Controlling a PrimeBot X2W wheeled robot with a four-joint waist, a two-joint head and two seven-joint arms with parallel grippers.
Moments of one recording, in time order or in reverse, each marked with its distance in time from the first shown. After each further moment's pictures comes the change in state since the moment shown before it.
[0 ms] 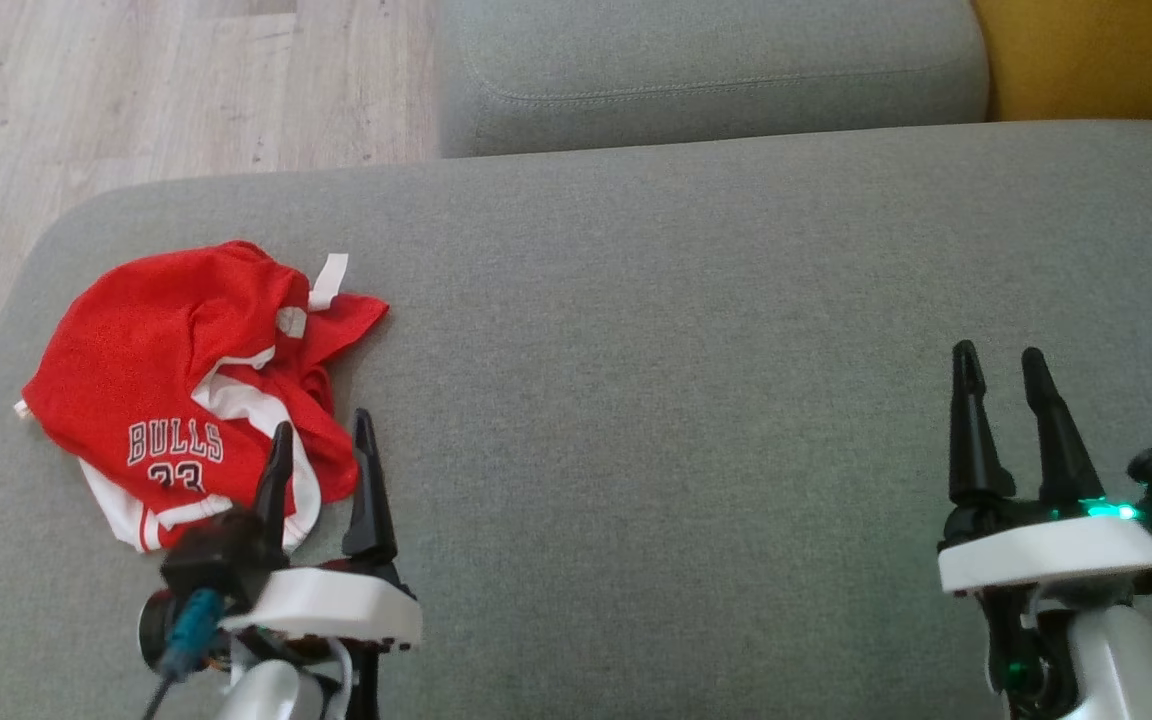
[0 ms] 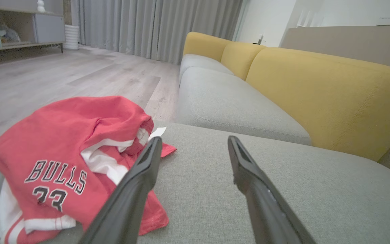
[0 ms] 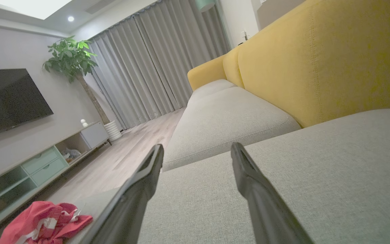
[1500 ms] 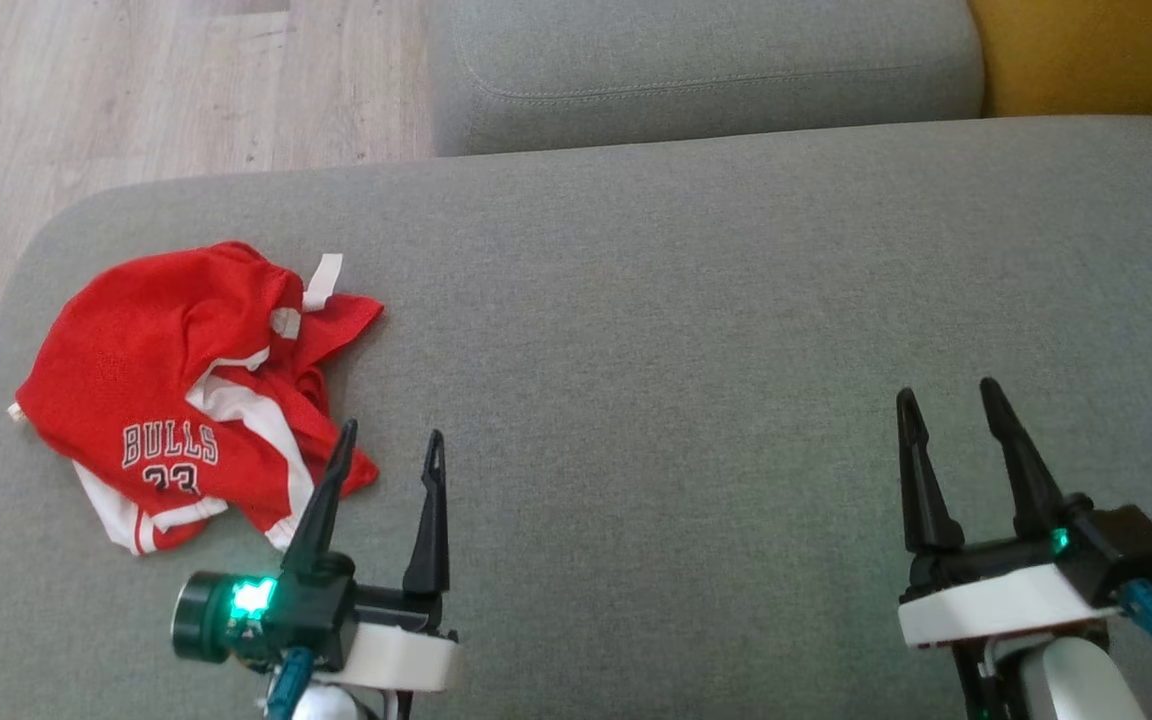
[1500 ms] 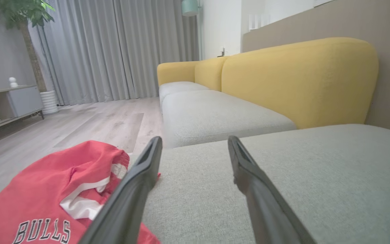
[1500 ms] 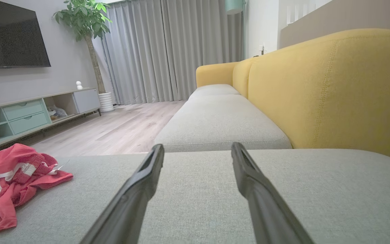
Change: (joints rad) left arm -0.003 0.013 -0.102 0.037 0.282 0.013 -0.134; right arm 0.046 -0.002 0.045 0.033 -0.317 0.000 -0.130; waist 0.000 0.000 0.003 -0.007
